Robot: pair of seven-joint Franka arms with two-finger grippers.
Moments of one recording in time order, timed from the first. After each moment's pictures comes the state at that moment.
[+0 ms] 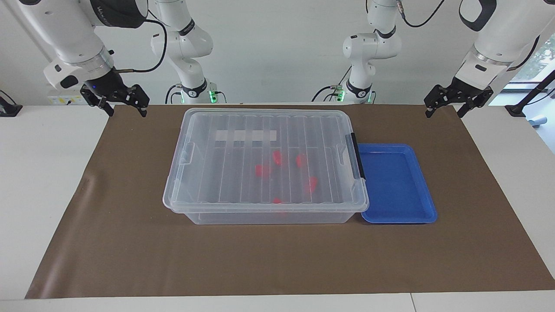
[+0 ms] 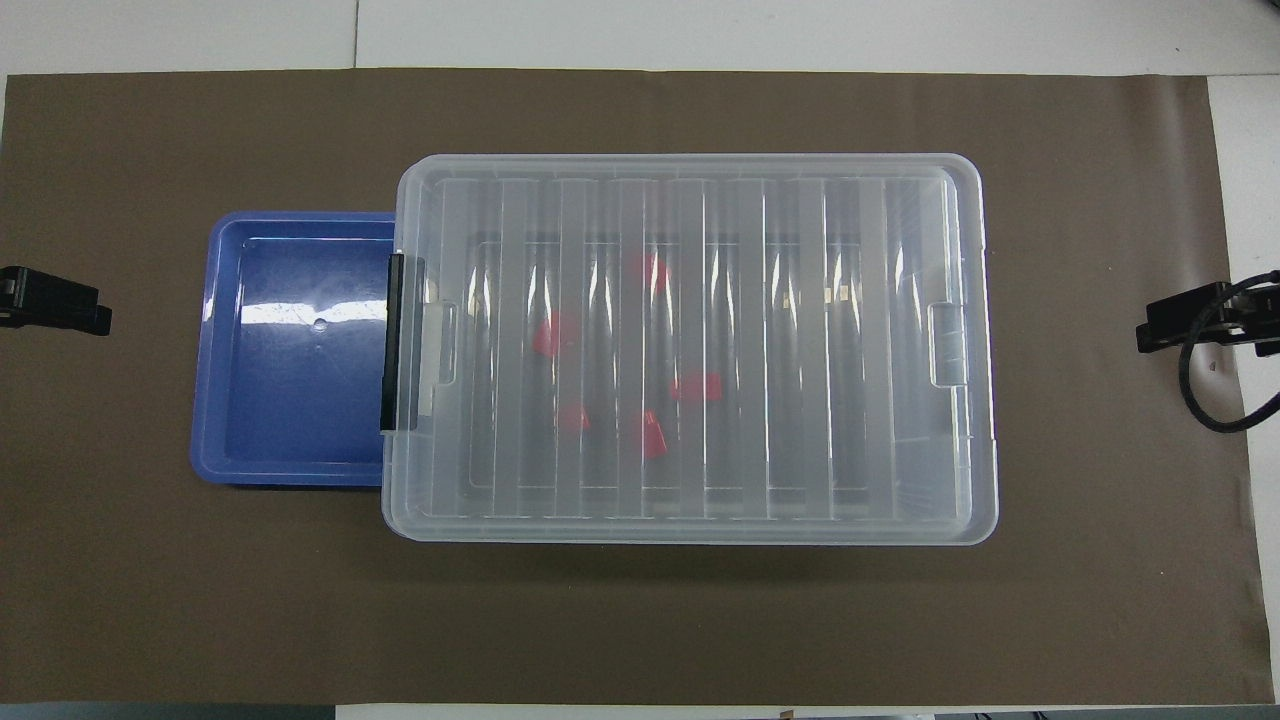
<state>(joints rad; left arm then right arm) -0.02 -0.03 0.00 -1.59 0.01 1.53 0.07 0.09 -0.05 -0.16 -1.65 0.00 1.52 0.00</state>
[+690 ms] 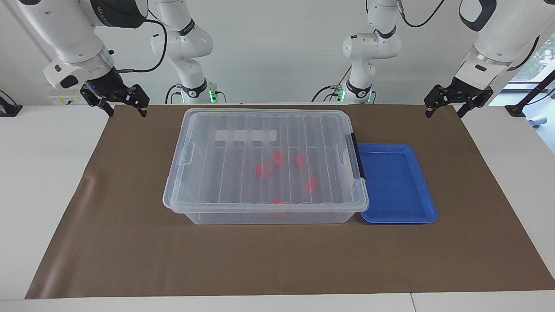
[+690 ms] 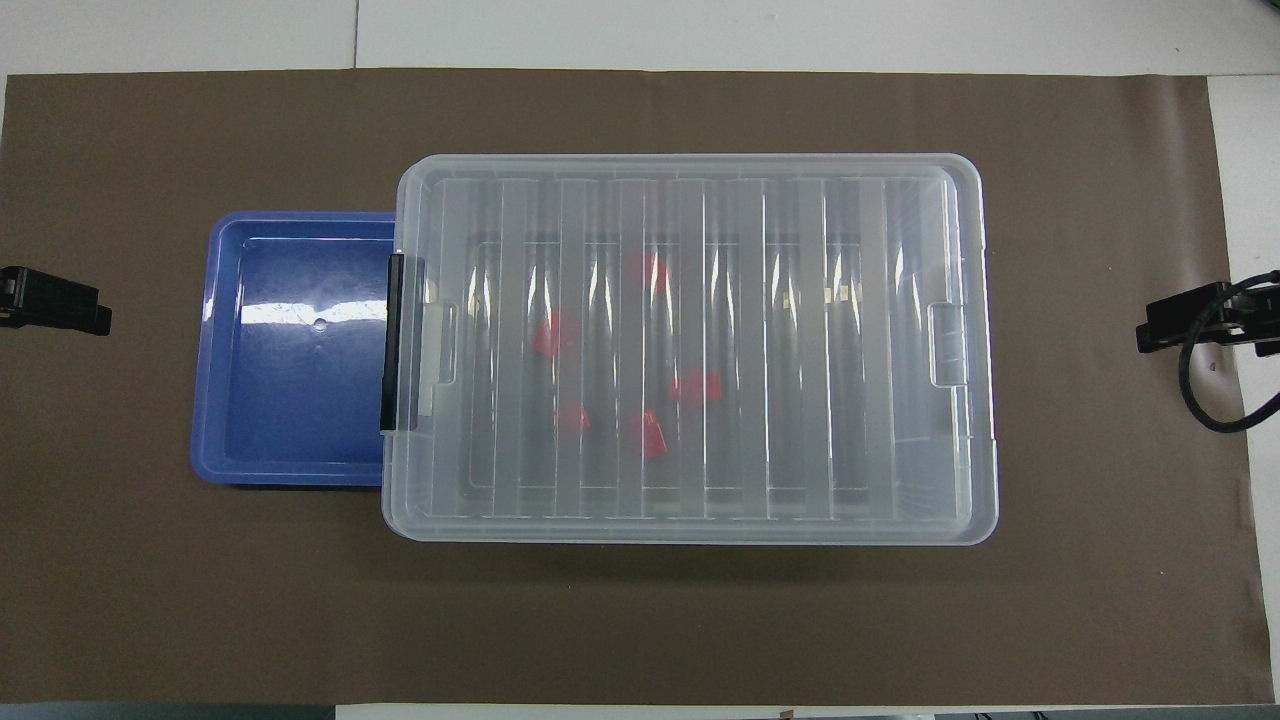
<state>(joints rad) -0.02 -0.03 0.00 -1.59 0.01 1.53 0.07 0.09 -0.05 -0.16 -1.65 0.00 1.52 0.00</state>
